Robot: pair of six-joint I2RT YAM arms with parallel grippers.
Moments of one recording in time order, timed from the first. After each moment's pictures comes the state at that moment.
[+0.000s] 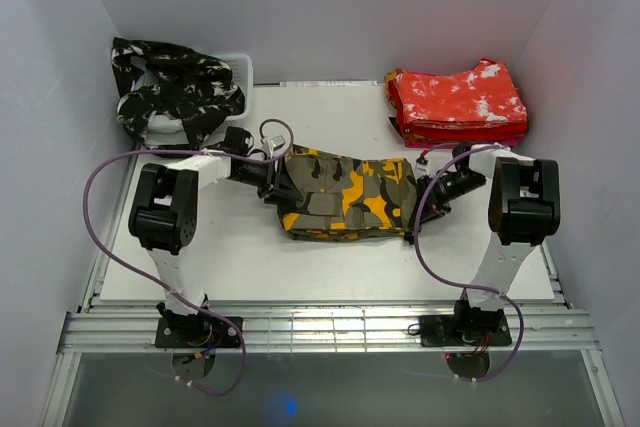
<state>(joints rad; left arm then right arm) -0.21 1.93 1.16 -0.43 1.05 -0.28 -0.04 1.92 1.14 -1.01 -0.81 -0.41</state>
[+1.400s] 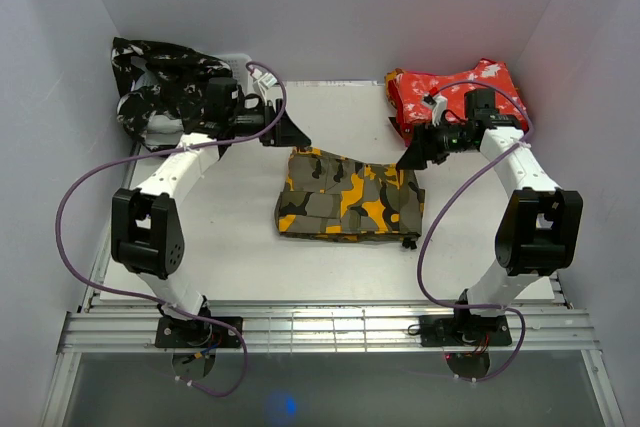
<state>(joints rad) -0.23 1.68 1.33 -0.20 1.04 -0.36 0.02 1.67 1.35 -0.79 -0.91 -0.37</state>
